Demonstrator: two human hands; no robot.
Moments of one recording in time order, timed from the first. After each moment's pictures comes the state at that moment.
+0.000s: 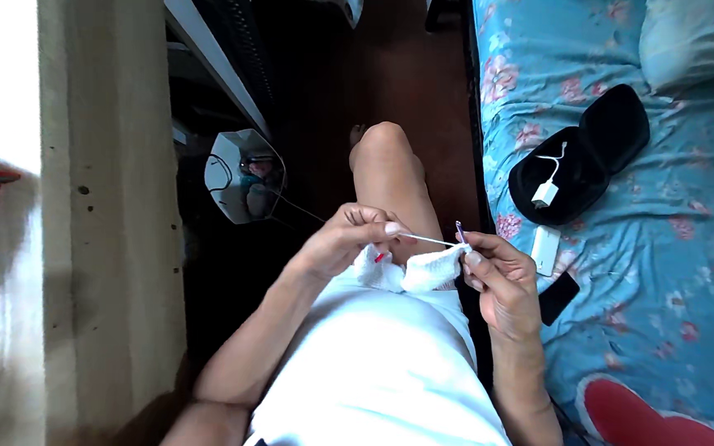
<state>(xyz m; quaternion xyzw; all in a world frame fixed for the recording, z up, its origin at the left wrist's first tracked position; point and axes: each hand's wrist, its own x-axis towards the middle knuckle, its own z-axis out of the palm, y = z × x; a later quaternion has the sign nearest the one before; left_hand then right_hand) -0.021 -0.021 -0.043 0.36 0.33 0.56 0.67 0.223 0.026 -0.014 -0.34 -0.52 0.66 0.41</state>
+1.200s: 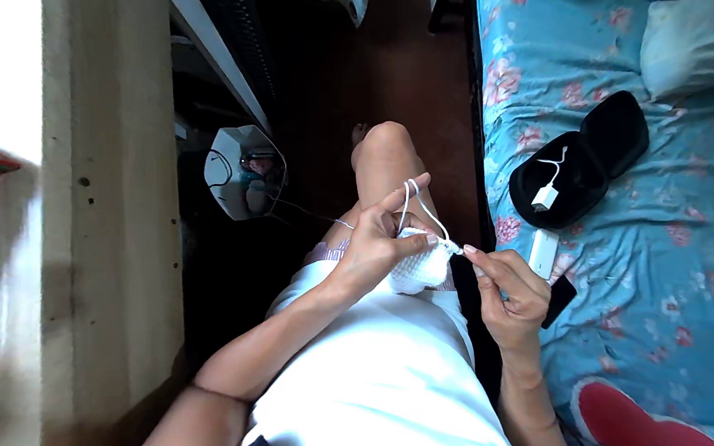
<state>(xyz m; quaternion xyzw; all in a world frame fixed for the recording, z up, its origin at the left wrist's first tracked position) 0.024 -0.017 -0.002 0.29 0.45 0.59 0.60 0.244 0.027 -0.024 -0.32 -0.83 0.23 0.39</state>
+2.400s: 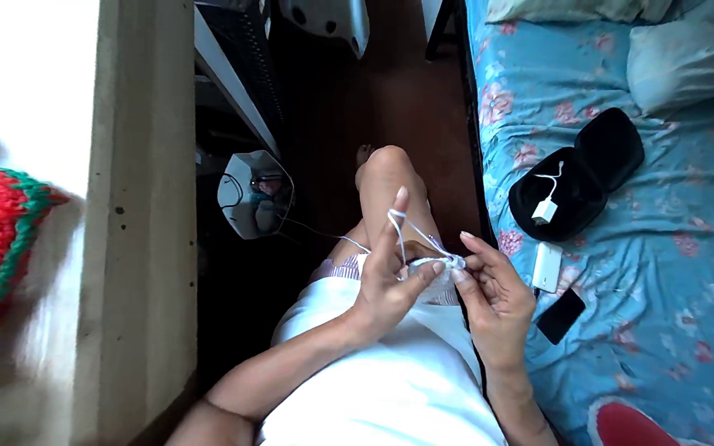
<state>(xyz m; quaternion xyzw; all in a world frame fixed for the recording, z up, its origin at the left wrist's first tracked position) 0.051 -0.032 -0.017 0.41 0.43 0.68 0.43 0.198 0.011 0.001 -0.36 -0.72 0.40 0.43</state>
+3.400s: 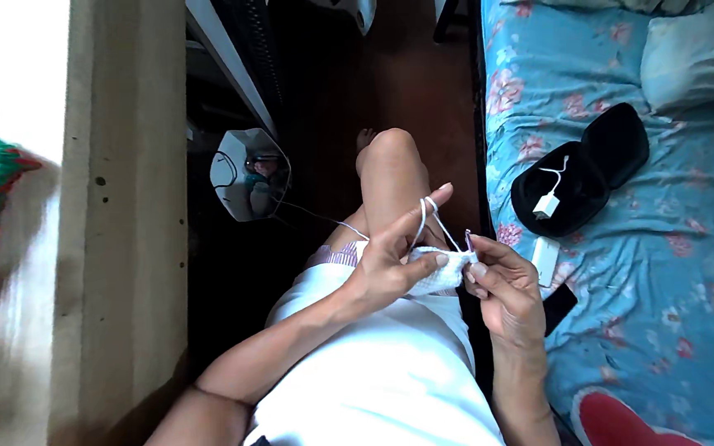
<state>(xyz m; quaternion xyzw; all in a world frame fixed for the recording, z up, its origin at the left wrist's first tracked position) 0.031 -0.025 -0.011 0.44 0.41 0.61 0.51 0.221 0.029 -0.011 -0.28 -0.51 0.71 0.40</state>
